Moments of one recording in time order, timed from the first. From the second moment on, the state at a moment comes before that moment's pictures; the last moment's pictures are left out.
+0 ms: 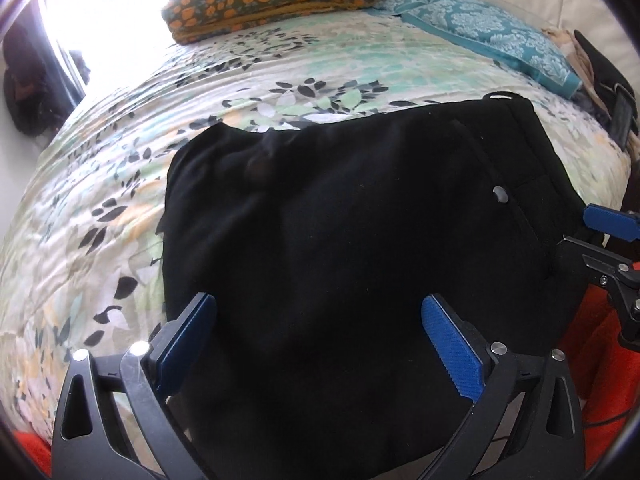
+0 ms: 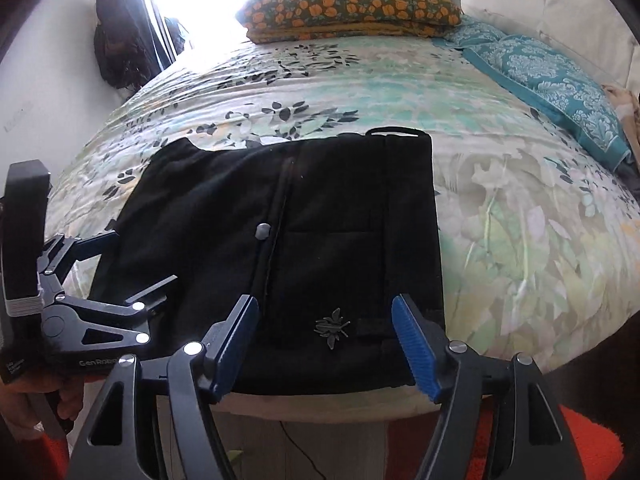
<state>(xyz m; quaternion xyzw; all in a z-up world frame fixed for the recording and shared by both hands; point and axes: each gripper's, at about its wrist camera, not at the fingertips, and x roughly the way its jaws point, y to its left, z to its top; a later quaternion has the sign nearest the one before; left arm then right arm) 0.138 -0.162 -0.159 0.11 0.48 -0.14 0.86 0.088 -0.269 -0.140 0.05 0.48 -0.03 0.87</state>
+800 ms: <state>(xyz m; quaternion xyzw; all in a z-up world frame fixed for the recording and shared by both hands) 0.114 -0.103 -0.102 0.06 0.44 -0.11 0.89 0.051 -0.272 -0.093 0.02 0.43 -0.17 0.89</state>
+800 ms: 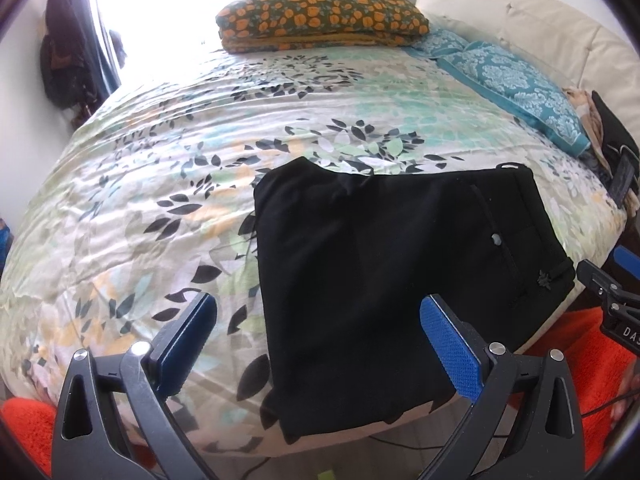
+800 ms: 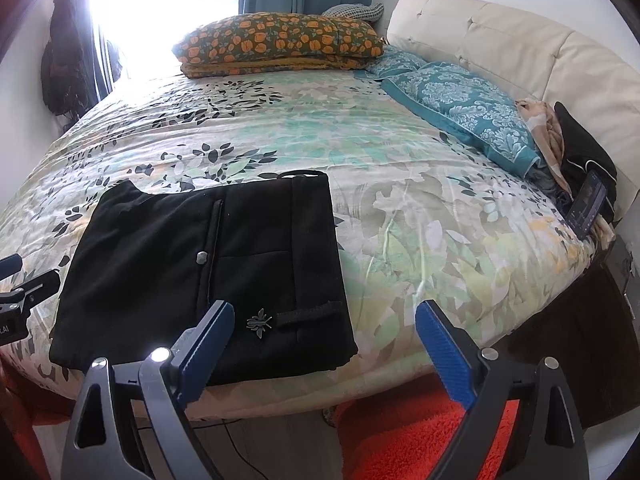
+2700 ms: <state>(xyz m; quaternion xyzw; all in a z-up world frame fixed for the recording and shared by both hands) 0.186 -0.063 -0.191 -0.04 0.60 -0.19 0.78 0.149 -0.377 -0.201 0.31 0.60 0.10 0.73</state>
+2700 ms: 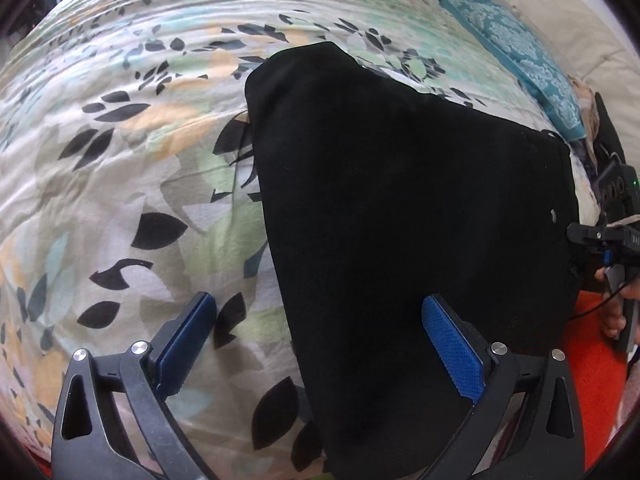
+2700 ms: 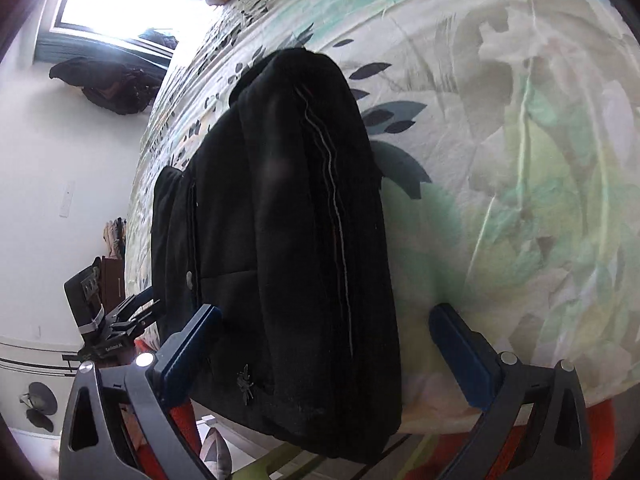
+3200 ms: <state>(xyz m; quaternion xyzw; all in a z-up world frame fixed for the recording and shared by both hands) 0.160 -0.040 -0.103 -0.12 0.54 -0.24 0.80 0.123 -0.355 -0.149 0.37 0.54 0.20 0.73</state>
